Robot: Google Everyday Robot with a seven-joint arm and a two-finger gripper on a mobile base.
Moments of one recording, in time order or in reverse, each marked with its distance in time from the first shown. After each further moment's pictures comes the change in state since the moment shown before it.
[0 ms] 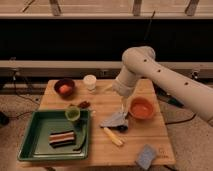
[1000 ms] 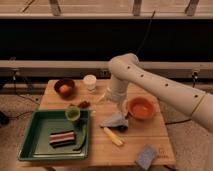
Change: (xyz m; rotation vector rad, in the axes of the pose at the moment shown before) arm -0.014 0.013 0.068 -0.165 -0.038 -0.298
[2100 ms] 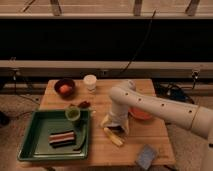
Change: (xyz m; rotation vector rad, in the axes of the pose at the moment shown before) arm -0.007 0.052 0.109 -0.098 -0.027 -0.162
